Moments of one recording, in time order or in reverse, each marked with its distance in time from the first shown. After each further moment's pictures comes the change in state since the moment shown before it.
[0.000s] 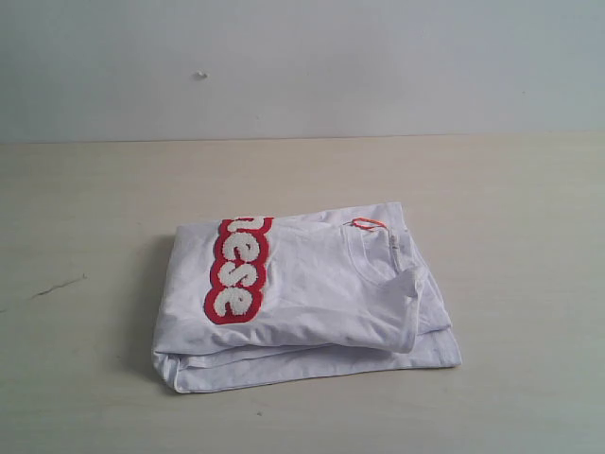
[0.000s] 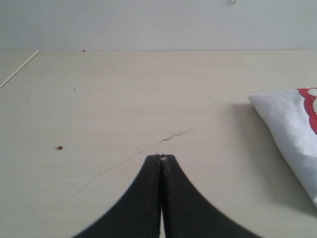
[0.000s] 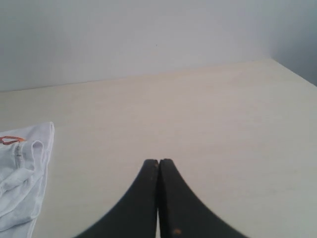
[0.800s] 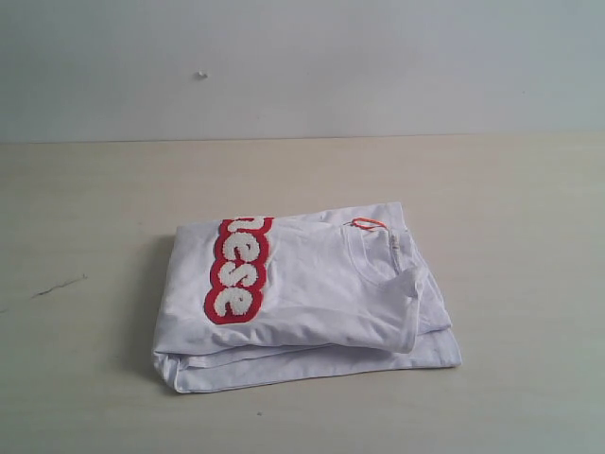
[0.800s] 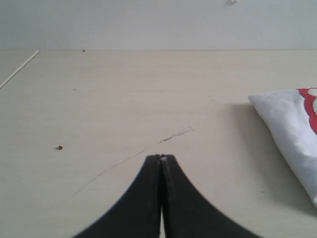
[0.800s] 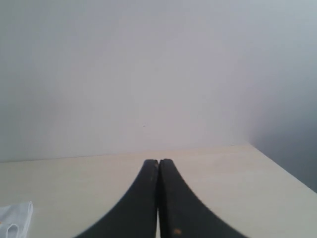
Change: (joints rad) left arm 0.000 0.000 0.000 0.000 0.000 -0.002; right arm 0.000 0.081 0.000 0.156 -0.361 -0.237
